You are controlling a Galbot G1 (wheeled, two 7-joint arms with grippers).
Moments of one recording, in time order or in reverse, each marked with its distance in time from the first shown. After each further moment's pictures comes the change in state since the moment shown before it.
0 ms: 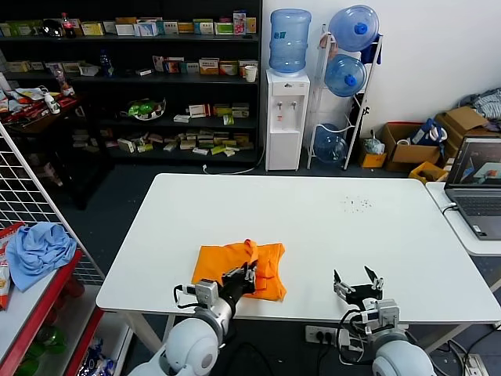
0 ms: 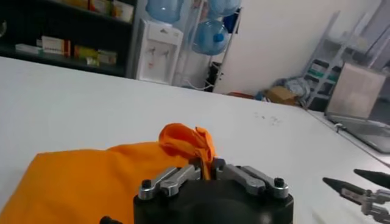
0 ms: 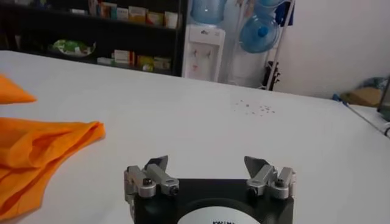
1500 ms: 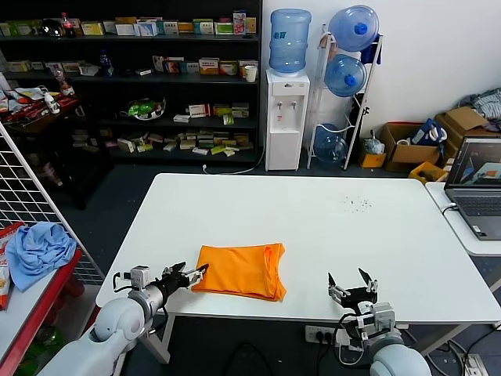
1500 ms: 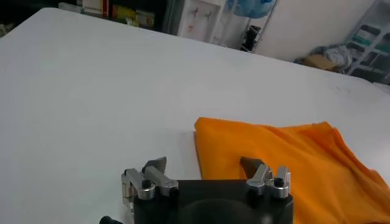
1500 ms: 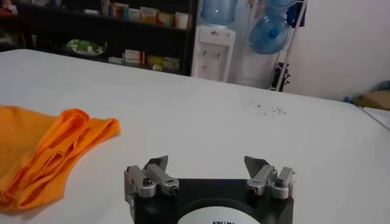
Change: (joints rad) left arm -0.040 0.283 -0.203 0.234 -0.250 0.076 0.282; right arm -0.022 -0.009 -0.008 0.016 -0.018 0.008 -0.022
